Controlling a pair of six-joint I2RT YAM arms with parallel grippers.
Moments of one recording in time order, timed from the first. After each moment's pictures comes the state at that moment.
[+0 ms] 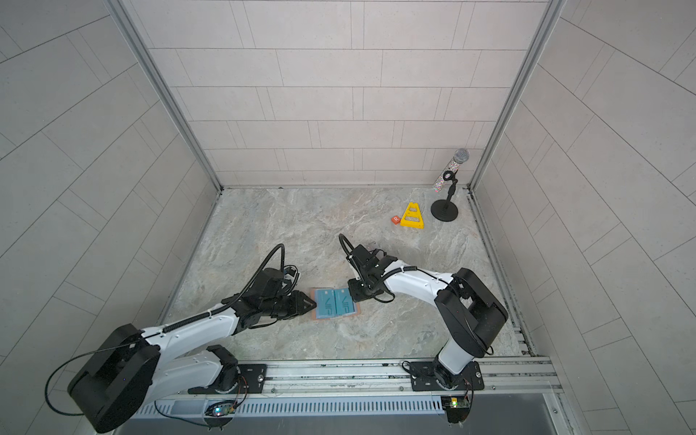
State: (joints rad) left arm -0.58 1.16 0.35 -0.02 0.47 -0.83; right arm 0.71 1.60 0.93 -0.54 -0.14 0.45
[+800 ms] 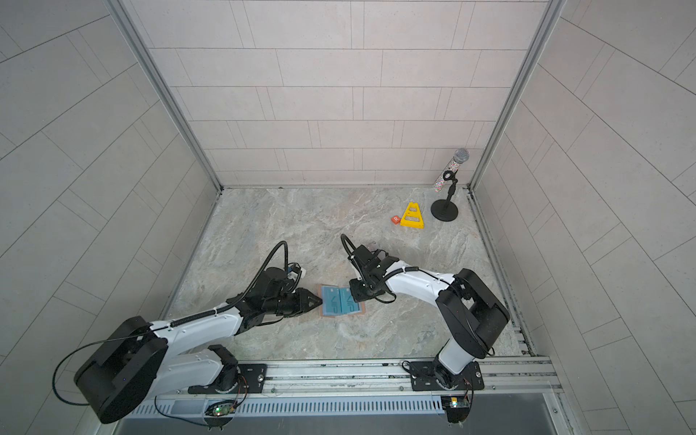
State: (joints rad) left arm -0.63 1.22 0.34 0.14 0.50 -0.89; right arm 0.70 1.58 0.91 -0.53 -0.14 0.46
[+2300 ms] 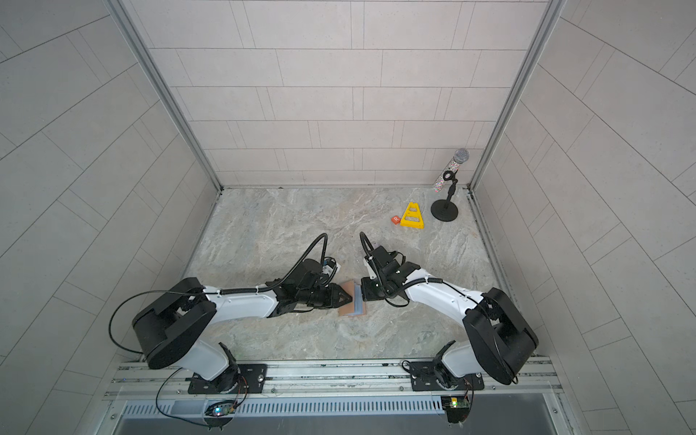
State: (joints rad) left arm -0.82 1.58 0.62 0.23 0.48 -0.87; right arm 0.62 1.40 0.78 -0.48 -0.20 0.53
